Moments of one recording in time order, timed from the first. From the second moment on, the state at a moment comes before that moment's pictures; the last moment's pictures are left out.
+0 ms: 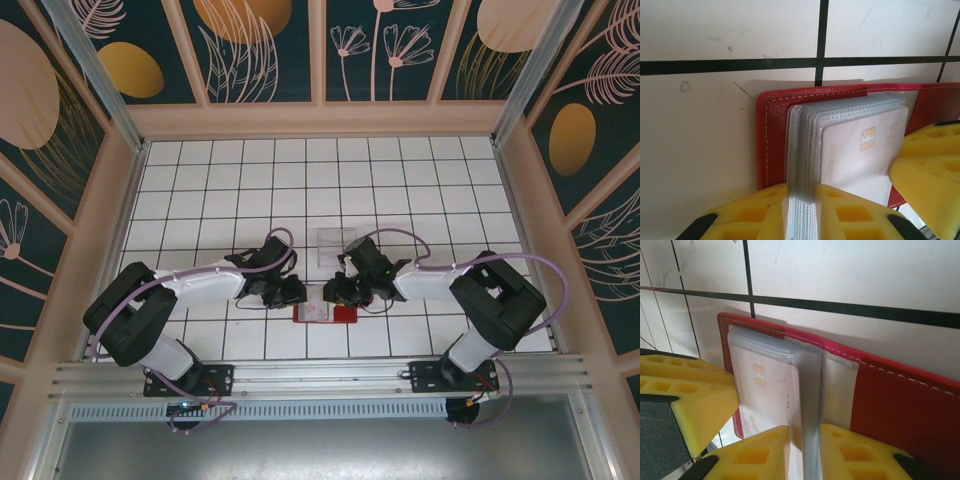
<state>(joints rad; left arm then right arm) -0.75 1.53 0.70 -0.31 0.34 -0.91 0.79 1.58 0.63 -0.01 -0.49 0.90</state>
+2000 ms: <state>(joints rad) -0.75 1.51 0.74 -0.37 0.33 -0.91 0.80 1.47 0.57 -0.01 -0.45 0.92</state>
